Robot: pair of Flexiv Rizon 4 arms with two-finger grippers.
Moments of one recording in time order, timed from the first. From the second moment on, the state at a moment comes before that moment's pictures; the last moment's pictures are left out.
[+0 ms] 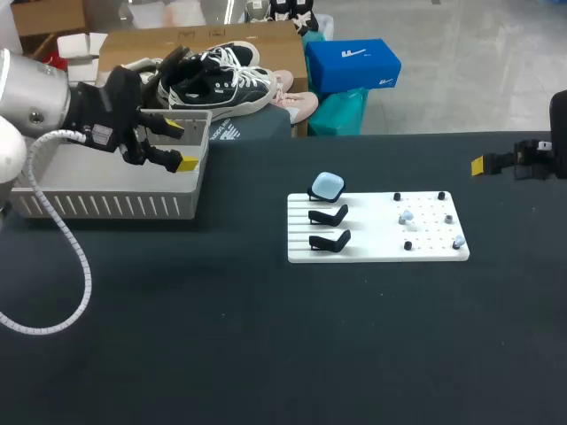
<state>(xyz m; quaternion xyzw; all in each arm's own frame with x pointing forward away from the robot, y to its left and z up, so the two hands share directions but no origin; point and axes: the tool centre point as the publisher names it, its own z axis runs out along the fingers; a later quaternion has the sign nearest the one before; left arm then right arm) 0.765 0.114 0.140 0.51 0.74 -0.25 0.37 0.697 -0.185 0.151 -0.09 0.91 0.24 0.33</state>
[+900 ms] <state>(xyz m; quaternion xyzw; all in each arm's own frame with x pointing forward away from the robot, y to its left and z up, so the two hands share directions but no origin) 0.792 0.014 0.069 0.63 0.64 -0.31 0.31 0.697 -0.184 0.150 -0.09 0.91 0.24 0.33</state>
